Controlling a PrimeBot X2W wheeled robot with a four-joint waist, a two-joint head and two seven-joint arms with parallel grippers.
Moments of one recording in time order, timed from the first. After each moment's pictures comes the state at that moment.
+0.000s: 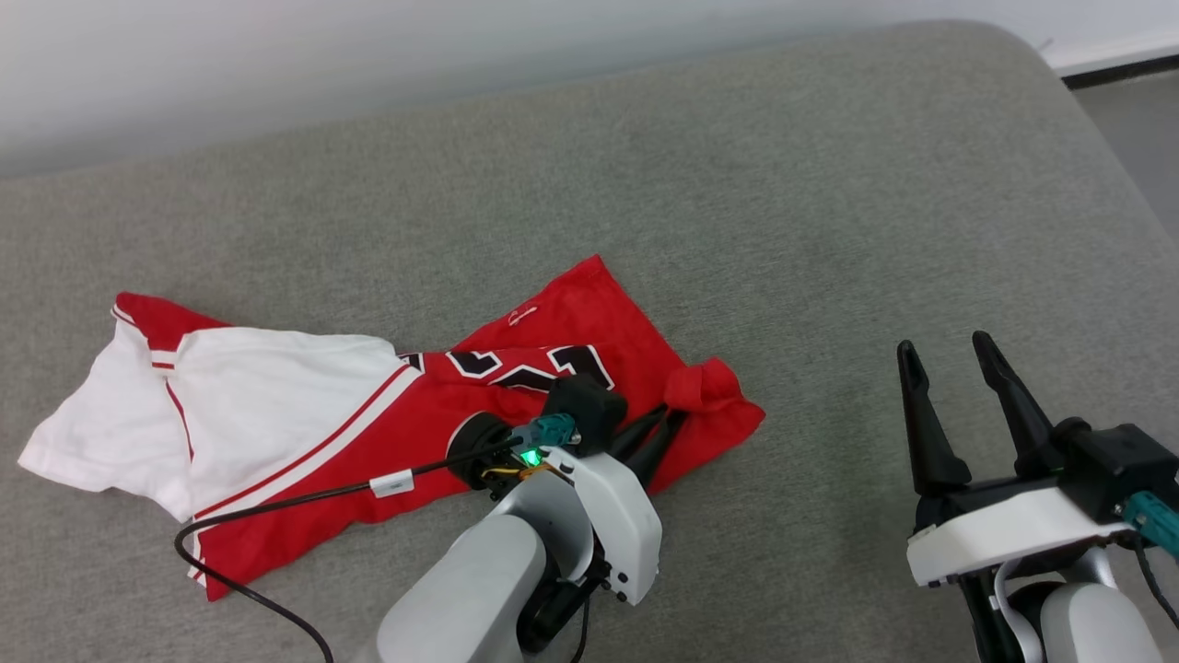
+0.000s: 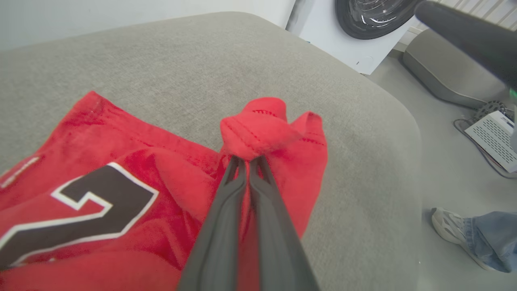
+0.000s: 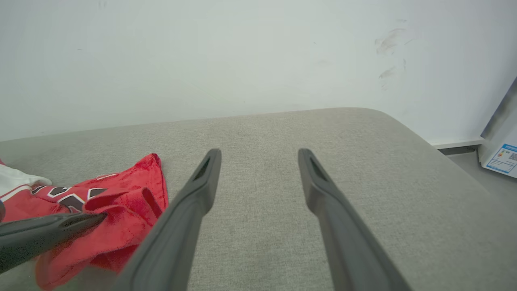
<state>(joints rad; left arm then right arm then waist) -0.50 0.10 -0.68 0.42 -0.49 -0.11 0.03 -0.10 -0.05 0.02 0.01 0.14 0.13 -0.11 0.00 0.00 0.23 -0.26</state>
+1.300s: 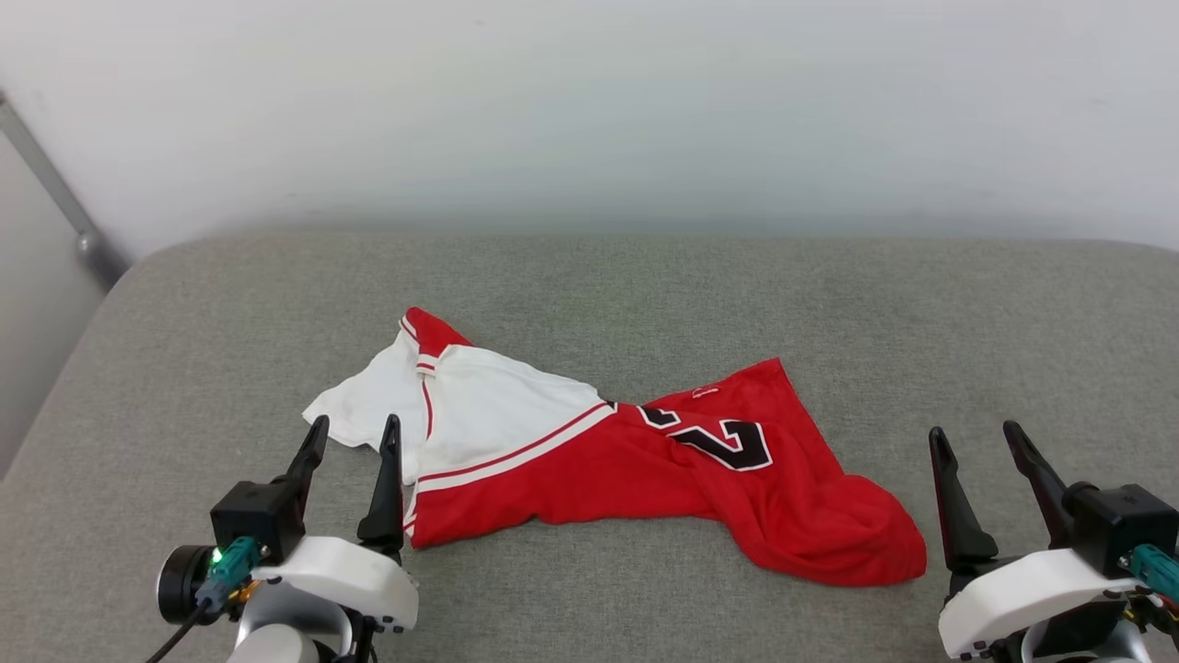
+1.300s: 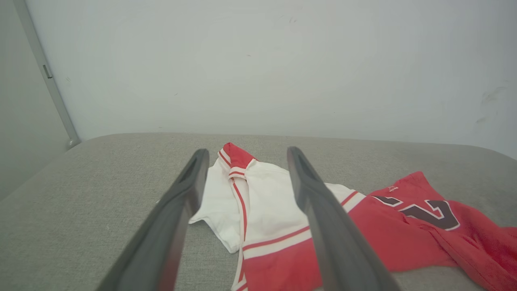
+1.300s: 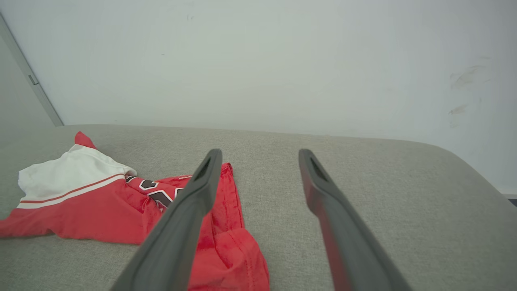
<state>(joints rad) -0.16 0.33 -0.35 0.22 -0.51 0.16 -0.26 0.02 -0.05 -0.06 -0.02 0.08 0.13 -0.01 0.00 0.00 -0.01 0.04</state>
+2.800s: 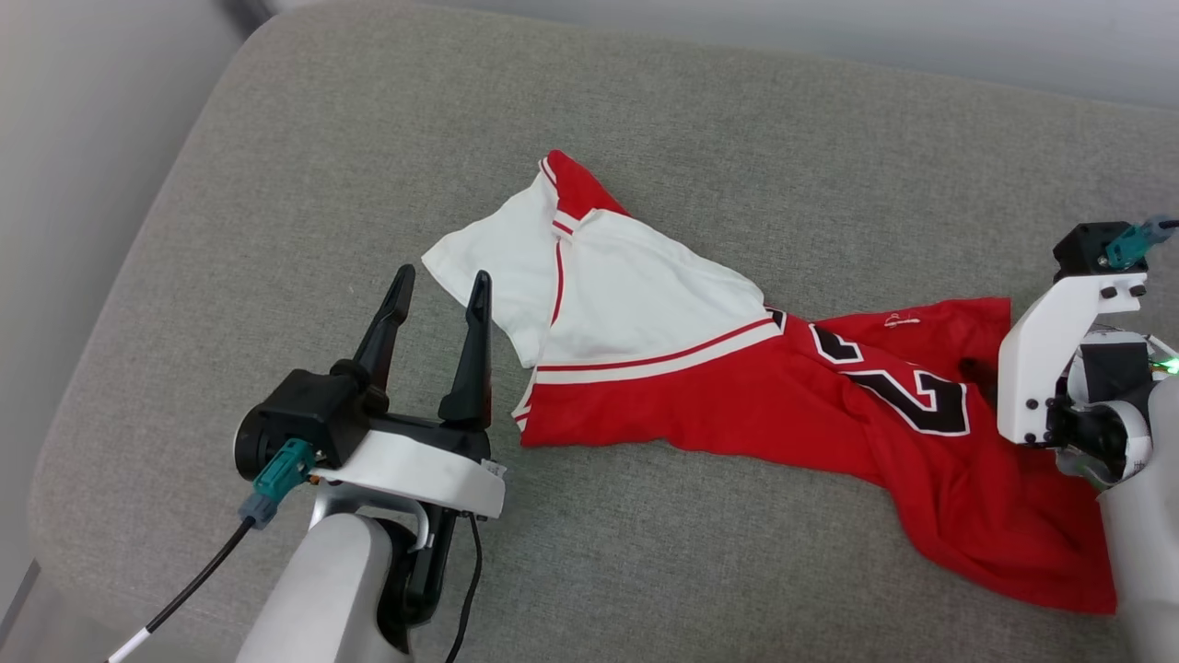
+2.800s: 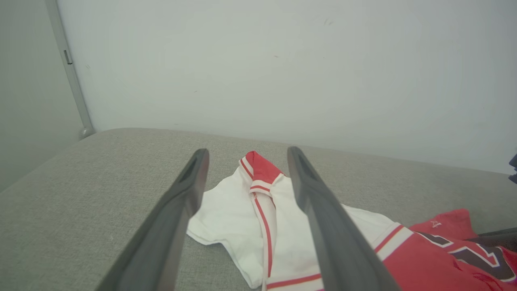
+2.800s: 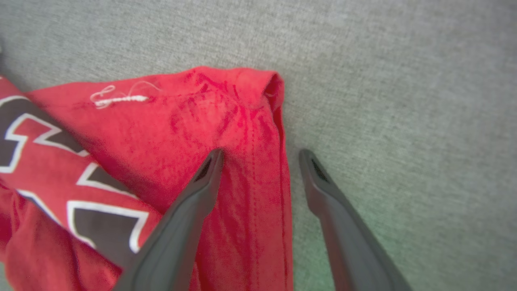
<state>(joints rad) -0.32 0.16 -0.30 0.13 -0.40 0.03 -0.26 -0.56 -0.22 -0.05 0.47 0.19 0.13 0.83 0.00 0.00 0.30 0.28</state>
